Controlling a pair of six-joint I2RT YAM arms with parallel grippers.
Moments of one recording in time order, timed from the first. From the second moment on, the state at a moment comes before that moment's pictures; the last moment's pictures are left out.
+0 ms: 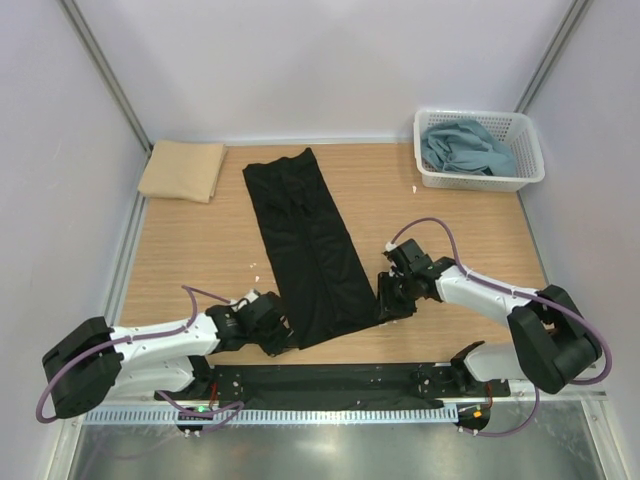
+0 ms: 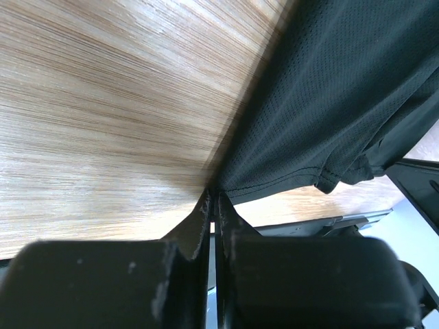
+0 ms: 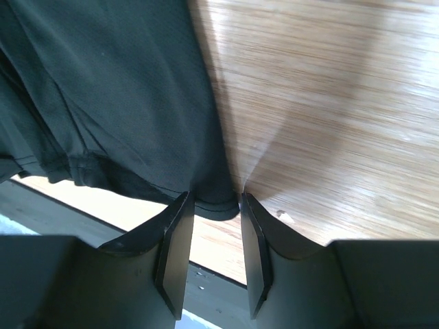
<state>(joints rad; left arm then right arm) -1.01 1.08 0.35 -0.33 -0.03 -1.69 0.55 1.32 0.60 -0.48 -0.28 0.57</state>
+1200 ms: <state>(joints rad) -0.70 1.04 0.58 -0.60 -0.03 -1.37 0.66 1.45 0.90 -0.52 -0.28 0.68</state>
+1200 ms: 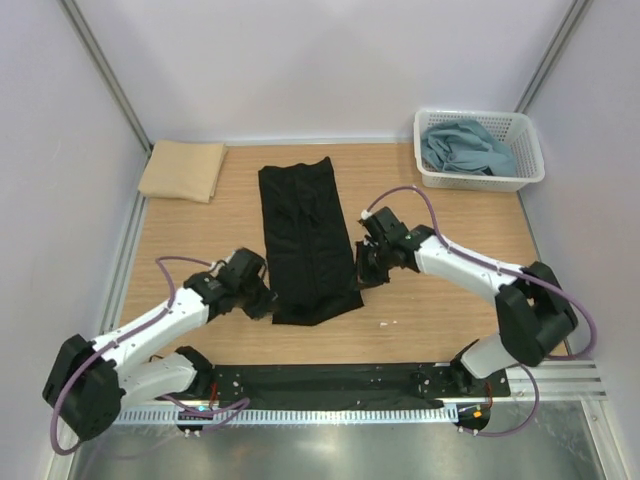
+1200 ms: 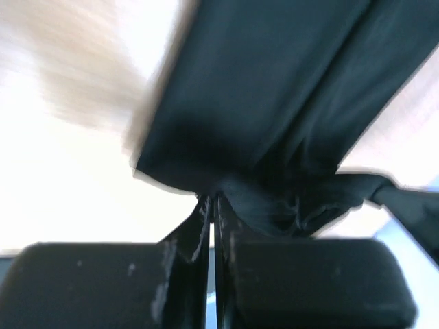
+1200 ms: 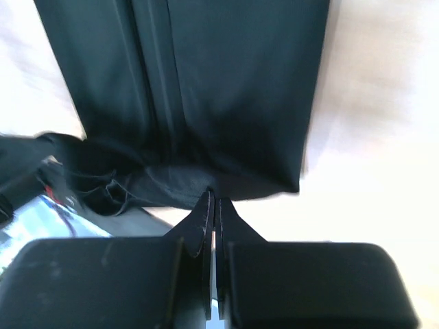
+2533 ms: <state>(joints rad) -0.13 1.85 1.34 -0.53 0.32 -0.92 0.38 2.25 1.91 -0.72 -0.42 0.54</state>
